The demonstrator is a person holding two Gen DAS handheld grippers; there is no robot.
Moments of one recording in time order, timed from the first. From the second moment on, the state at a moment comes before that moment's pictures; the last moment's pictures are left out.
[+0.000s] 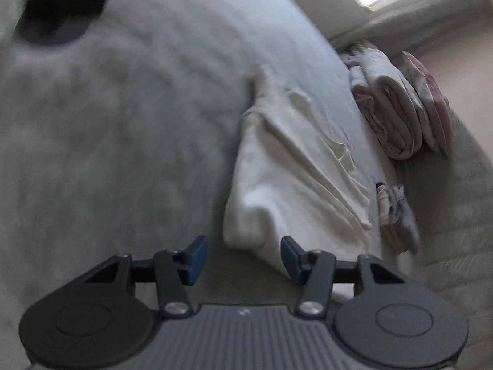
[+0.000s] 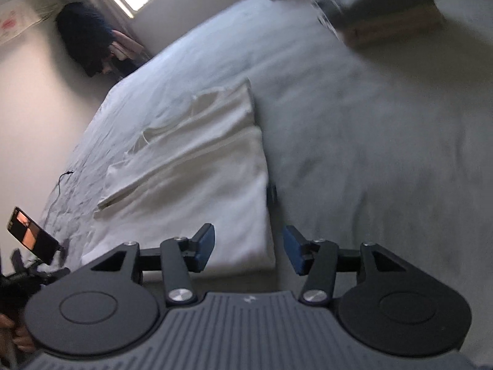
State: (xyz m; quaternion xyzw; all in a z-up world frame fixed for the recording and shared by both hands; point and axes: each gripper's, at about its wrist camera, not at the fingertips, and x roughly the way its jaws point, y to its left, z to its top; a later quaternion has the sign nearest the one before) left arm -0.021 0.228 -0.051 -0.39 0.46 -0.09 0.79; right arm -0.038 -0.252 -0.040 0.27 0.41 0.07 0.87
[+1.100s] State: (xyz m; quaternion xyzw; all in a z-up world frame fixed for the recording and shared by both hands) left arm -0.025 0.200 -0.071 -0.50 0.42 0.04 0.76; right arm -0.039 -0.276 -0.069 0.48 0.42 0.02 0.77
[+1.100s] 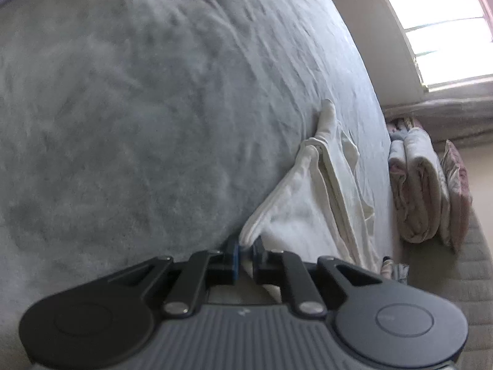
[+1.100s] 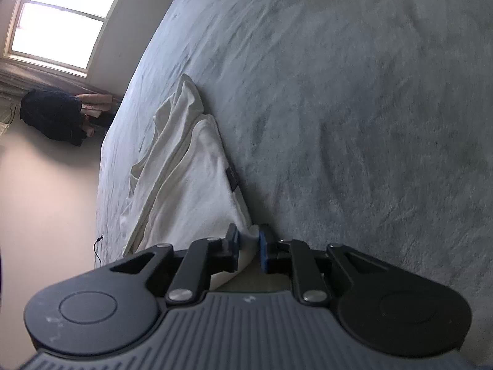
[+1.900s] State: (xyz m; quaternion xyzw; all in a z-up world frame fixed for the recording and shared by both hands) left arm 0.004 0.122 -0.027 -0.18 0.35 -0.07 0.92; right arm -0.017 -0.194 -0.033 0.16 0.33 0.03 0.93
